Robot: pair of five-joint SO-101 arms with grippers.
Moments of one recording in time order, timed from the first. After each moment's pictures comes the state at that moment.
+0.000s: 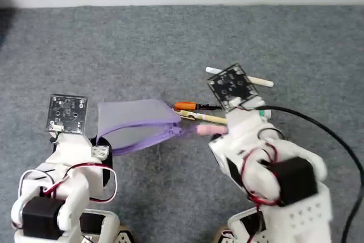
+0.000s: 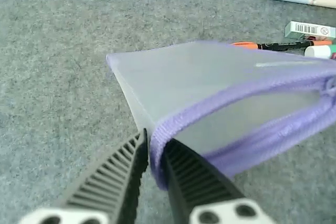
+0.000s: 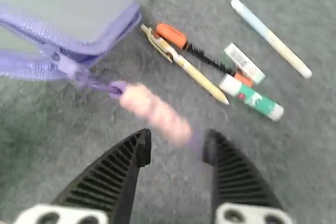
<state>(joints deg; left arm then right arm) 2.0 -72.7 40.2 94.2 6.5 -22.5 -52.4 16.9 97.6 9.1</state>
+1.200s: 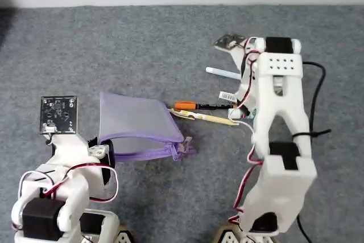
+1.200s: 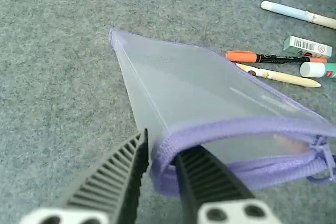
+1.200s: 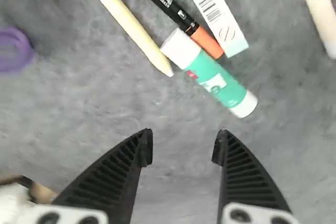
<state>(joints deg) 1.9 -73.3 40.7 94.2 12.9 0.5 22.9 -23.6 100.5 45.2</state>
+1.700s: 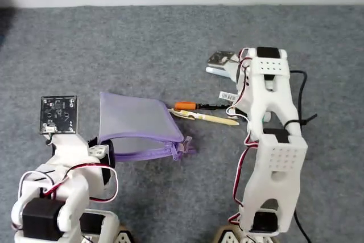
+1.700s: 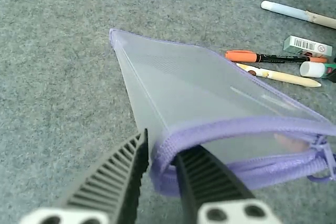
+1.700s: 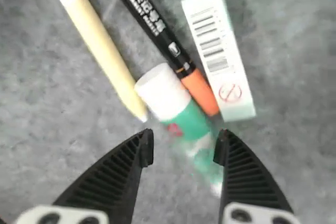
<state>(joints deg) 1.9 -73.3 40.7 94.2 12.8 1.1 40.4 -26.2 90.4 54.2</state>
